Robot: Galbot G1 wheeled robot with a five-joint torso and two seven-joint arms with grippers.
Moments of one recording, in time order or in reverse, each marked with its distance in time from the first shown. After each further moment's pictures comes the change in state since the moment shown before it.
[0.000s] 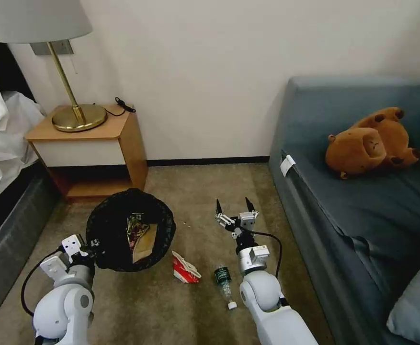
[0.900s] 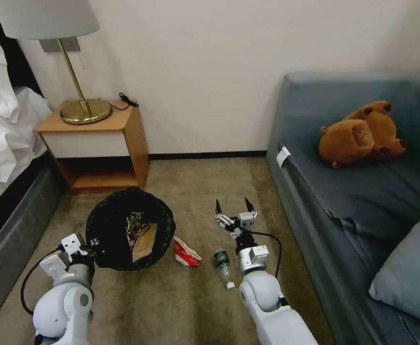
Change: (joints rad) left arm -0.007 0.002 -0.001 0.000 -0.003 0.007 -0.005; right arm 0.009 -0.004 -0.003 -0.004 0.004 0.000 0.000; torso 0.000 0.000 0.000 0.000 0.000
